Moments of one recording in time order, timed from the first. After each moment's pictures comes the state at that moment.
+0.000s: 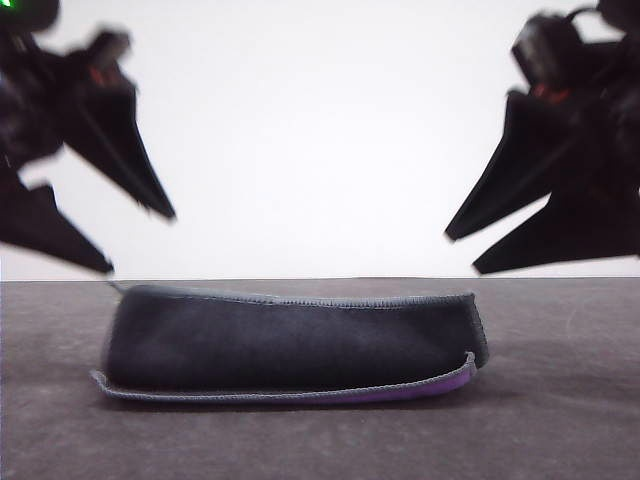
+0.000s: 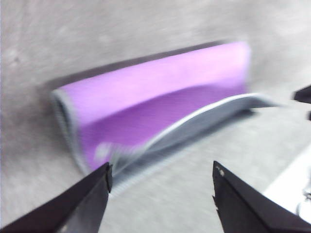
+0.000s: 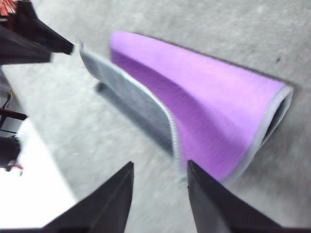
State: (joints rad) left_arx -0.35 1.20 0.79 -0.55 0.55 -0.26; right_arx 0.39 1.11 0.55 -0.23 -0.70 0.29
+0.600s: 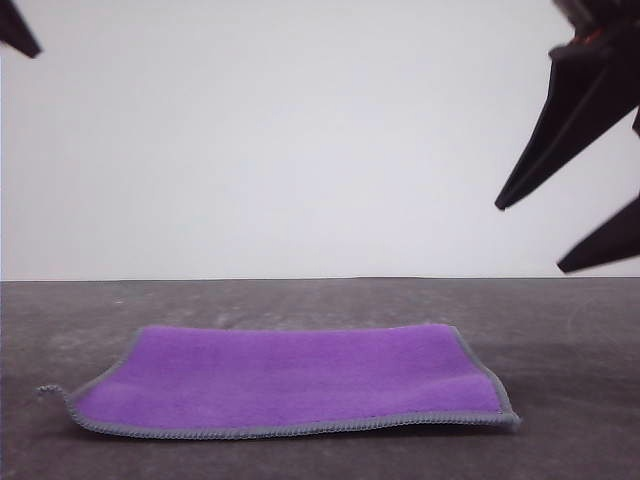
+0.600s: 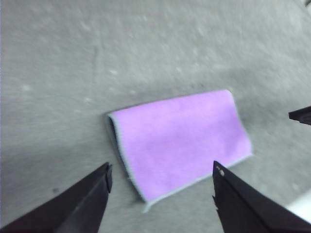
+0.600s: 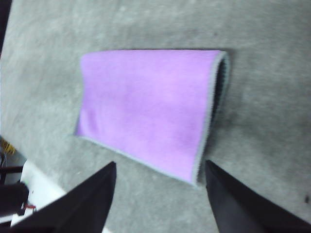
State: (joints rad) left_arx -0.36 0.61 0.74 -0.76 0.27 -0.27; right_arx 0.34 0.97 0.55 -0.40 -0.57 0.53
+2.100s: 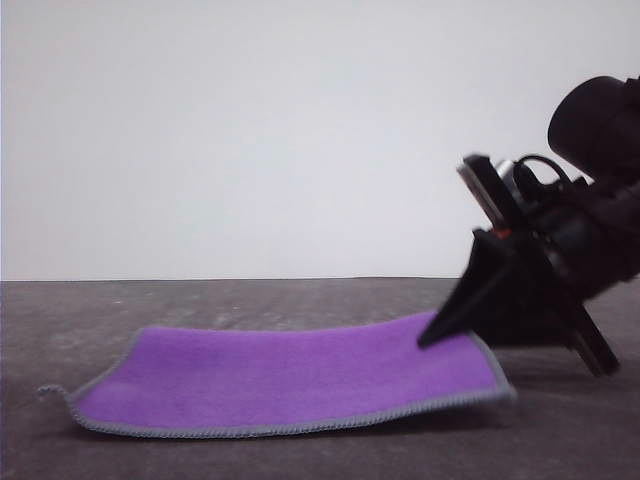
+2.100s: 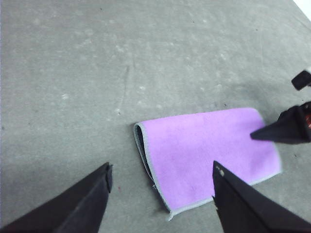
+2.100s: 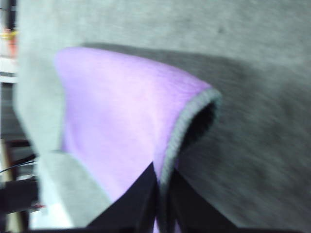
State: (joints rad) left_arx -0.36 0.47 0.64 -0.72 0.18 -0.30; right_arx 0.34 1.57 0.59 0.12 -0.85 0.54
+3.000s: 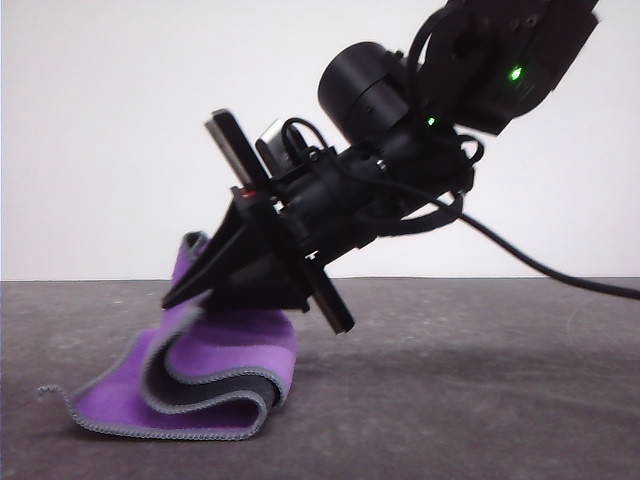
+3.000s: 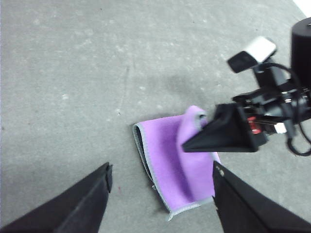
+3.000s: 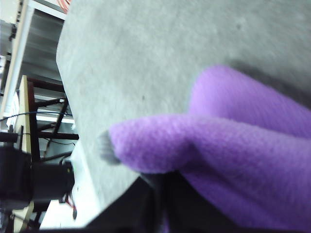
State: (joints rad) left_arx -0.36 0.47 0.64 -0.72 0.18 -0.30; right_arx 0.72 1.86 0.97 0.21 -0.77 0.63
